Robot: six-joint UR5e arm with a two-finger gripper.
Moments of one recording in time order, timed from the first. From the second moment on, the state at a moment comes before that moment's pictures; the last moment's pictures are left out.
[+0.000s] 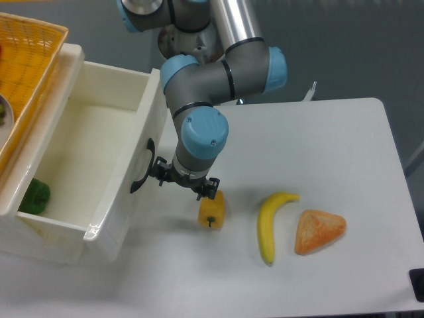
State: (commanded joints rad) arm 2.31 -1.93 -1.60 -1.32 1.36 0.62
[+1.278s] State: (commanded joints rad) arm 2.19 -1.91 -1.60 -1.32 1.36 0.57
